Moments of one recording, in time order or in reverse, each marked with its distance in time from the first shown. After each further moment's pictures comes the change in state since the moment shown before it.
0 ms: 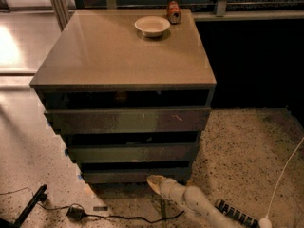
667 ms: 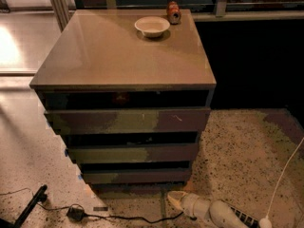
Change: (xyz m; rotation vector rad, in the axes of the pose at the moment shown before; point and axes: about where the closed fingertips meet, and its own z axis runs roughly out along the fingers) arm 0.050 -0.003 -0.122 0.012 0.123 0.165
